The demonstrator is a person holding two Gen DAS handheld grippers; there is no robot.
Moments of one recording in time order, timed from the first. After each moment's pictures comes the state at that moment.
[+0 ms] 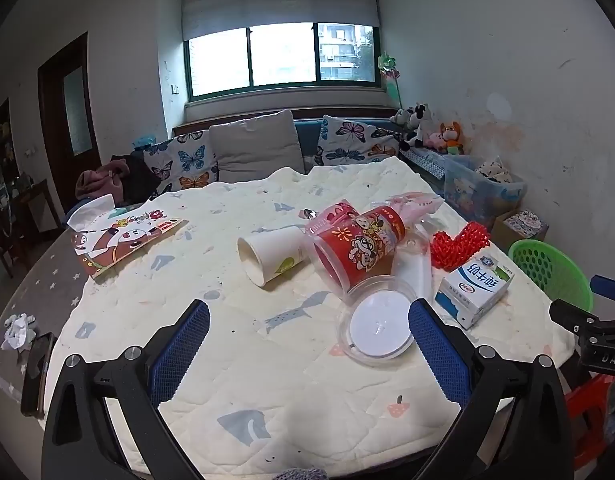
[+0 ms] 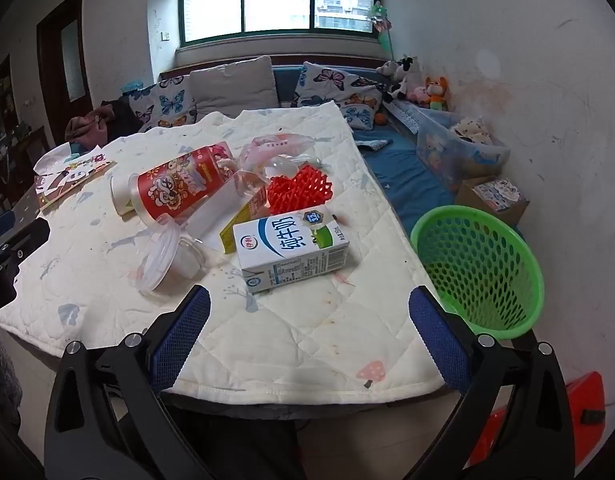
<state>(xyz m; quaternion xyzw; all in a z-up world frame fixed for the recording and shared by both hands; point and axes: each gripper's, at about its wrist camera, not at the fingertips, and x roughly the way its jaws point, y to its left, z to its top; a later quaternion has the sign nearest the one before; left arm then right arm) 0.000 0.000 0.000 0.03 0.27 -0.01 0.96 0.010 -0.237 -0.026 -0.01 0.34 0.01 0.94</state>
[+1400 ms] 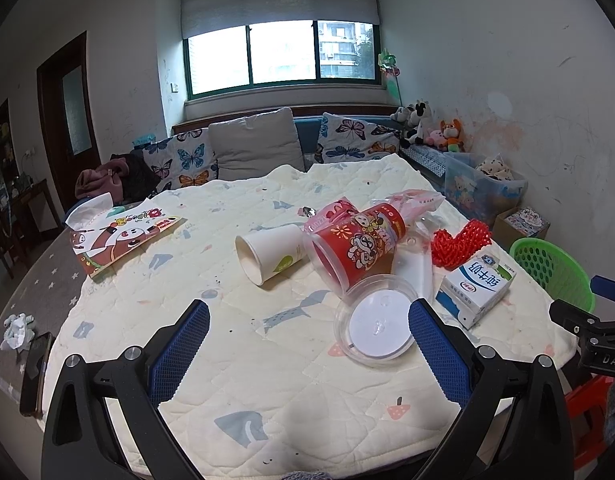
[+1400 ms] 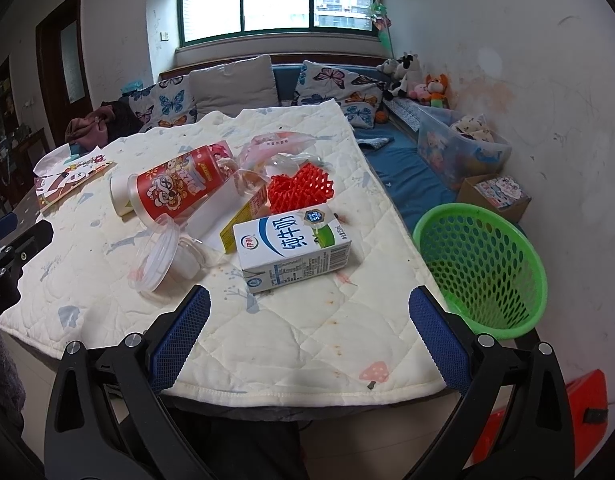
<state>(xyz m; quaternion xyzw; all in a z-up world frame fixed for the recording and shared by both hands) -0.001 -0.002 -0.001 0.03 0.27 -0.01 0.96 0.013 -0.236 -0.029 -0.01 0.34 0.01 0.94</state>
